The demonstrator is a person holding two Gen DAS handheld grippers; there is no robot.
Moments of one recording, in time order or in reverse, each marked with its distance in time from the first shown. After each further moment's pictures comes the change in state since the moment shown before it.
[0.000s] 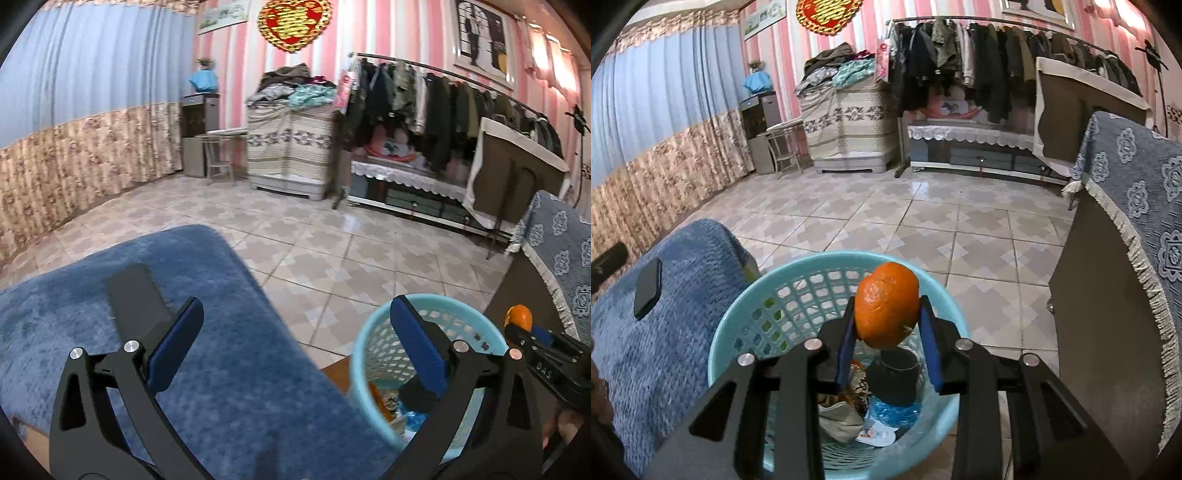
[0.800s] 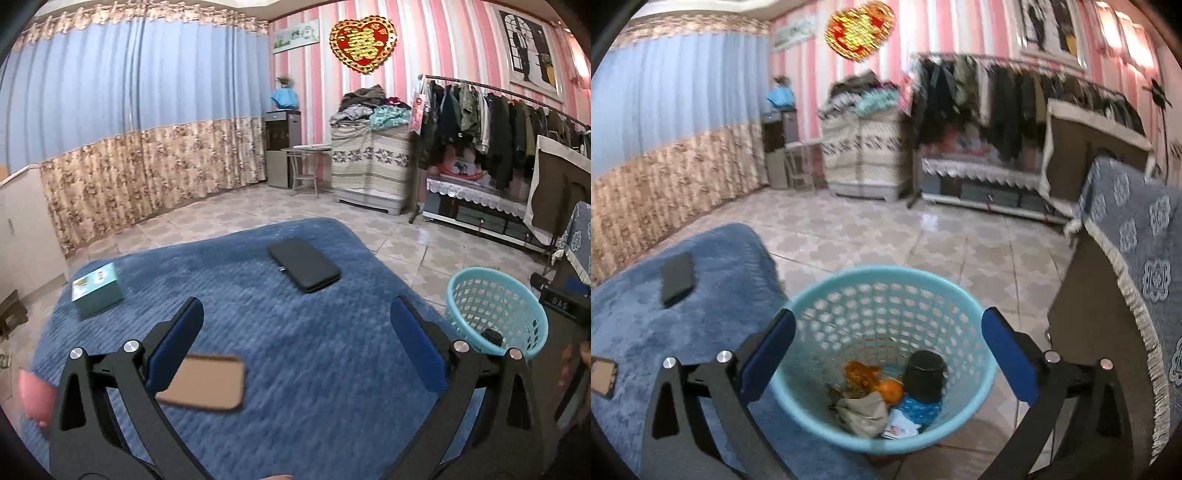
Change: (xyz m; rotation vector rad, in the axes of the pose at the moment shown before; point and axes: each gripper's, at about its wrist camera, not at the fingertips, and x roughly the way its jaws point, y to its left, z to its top) left arm -0.191 0.110 -0.068 -0.060 -0.069 0.292; right arm -0.078 0.059 -0.019 -0.106 -0.152 0.013
